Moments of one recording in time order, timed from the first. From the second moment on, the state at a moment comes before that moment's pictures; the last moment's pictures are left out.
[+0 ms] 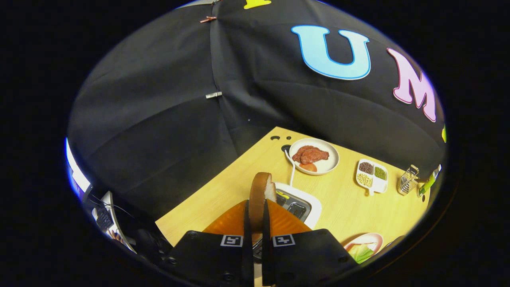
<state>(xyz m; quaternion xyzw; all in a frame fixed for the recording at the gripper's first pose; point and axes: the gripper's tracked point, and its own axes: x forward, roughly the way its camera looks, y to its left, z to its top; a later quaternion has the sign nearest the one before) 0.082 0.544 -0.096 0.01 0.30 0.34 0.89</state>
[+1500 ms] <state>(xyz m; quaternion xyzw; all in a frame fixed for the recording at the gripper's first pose) 0.091 0.244 -0.222 0.19 0.39 0.20 0.88</state>
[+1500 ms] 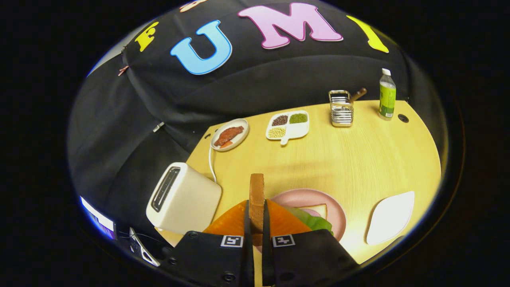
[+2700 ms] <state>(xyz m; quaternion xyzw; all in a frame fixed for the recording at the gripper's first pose) 0.071 0.139 -0.287 0.15 0.41 0.11 0.89</state>
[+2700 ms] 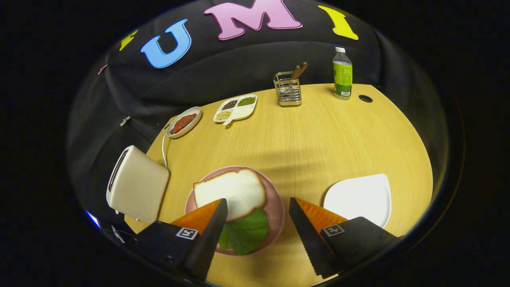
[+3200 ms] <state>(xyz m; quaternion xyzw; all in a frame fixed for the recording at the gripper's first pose) 0.078 0.066 -0.159 0.11 0.29 0.07 0.95</state>
